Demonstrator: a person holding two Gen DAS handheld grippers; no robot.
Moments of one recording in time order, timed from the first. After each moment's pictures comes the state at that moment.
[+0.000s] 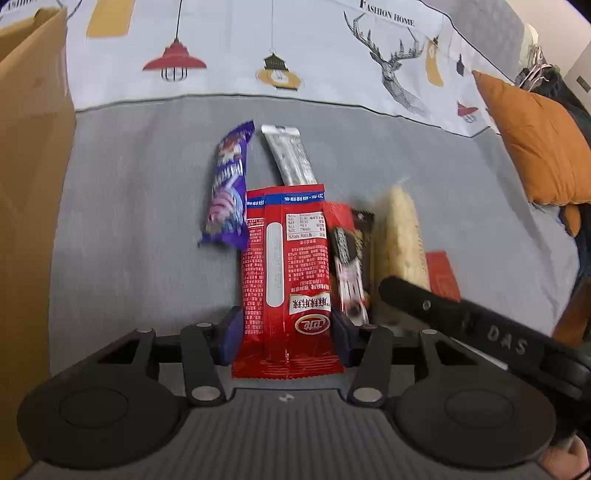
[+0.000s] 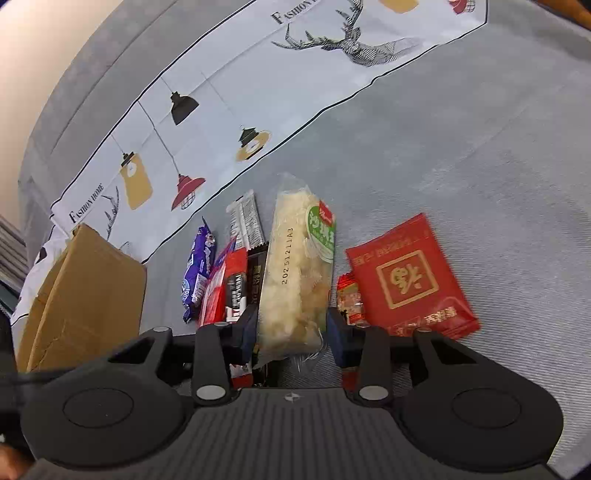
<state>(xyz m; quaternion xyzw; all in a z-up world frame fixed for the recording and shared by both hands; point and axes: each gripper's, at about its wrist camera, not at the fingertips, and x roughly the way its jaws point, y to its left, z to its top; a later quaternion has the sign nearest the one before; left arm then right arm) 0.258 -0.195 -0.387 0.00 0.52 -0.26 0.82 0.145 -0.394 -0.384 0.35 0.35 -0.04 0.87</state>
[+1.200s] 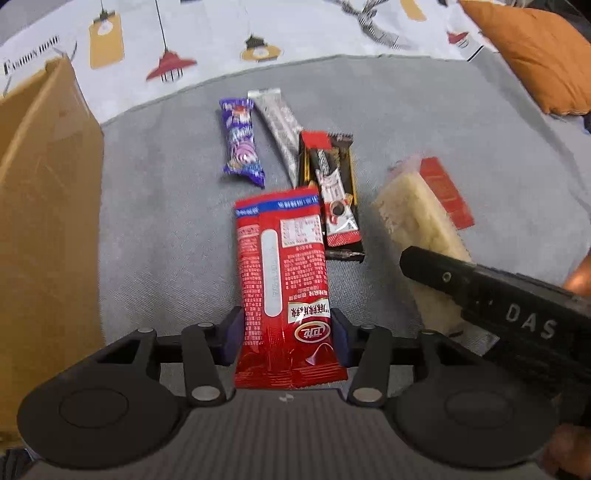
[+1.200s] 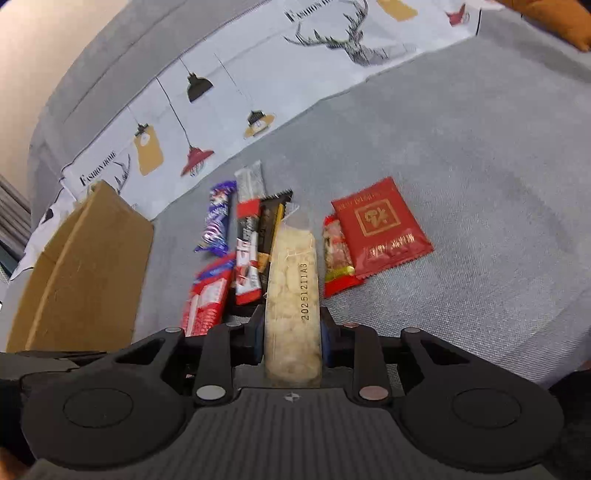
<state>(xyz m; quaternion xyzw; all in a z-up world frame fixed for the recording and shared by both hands) 0.178 -0.213 -0.368 0.16 0.50 -0.21 0.82 0.077 -0.373 -0.358 0.32 0.36 -0.02 0.88</state>
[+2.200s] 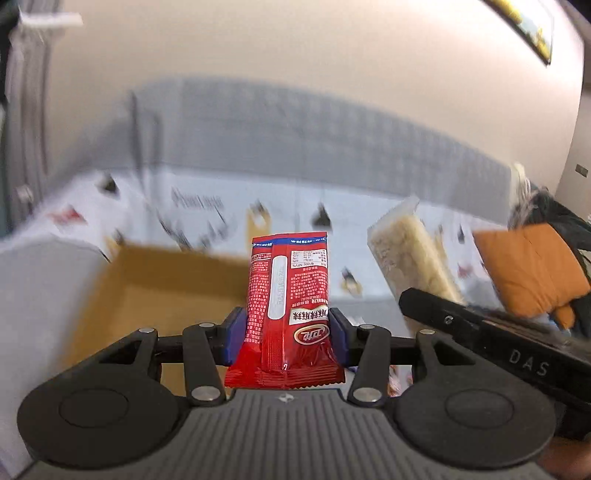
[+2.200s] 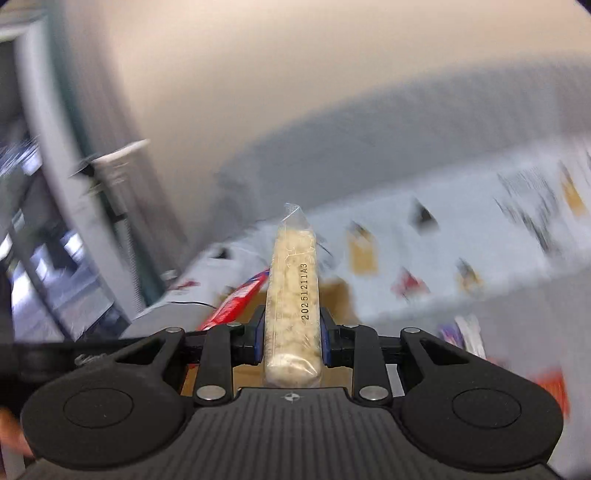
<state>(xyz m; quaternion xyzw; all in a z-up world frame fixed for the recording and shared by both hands) 0.126 0.023 -0.127 -0.03 0.27 -0.17 0.95 0.070 -0.198 -0.126 0.14 0.17 0.14 0.96</state>
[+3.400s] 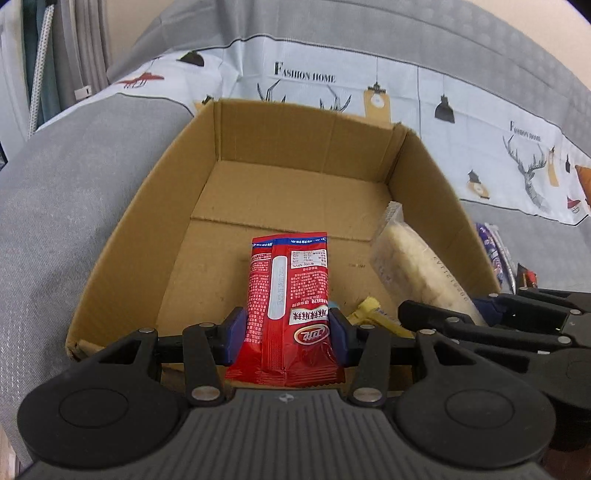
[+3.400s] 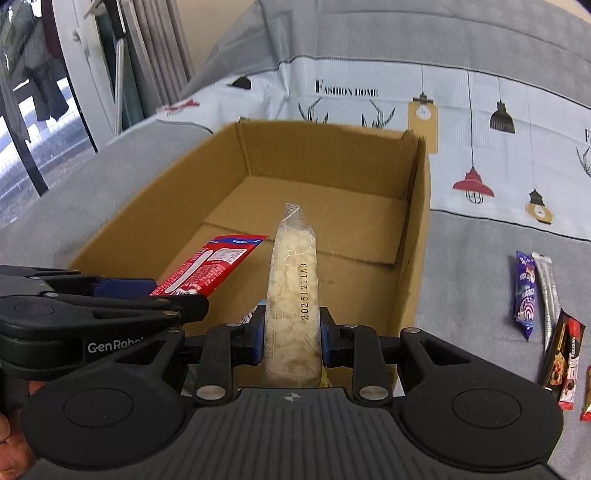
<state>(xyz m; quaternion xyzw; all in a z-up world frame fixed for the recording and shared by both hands) 0.193 0.086 -0.288 0.01 0.41 -0.05 0.91 0.162 -0.083 -0.271 0.04 0.37 0.16 0.91</state>
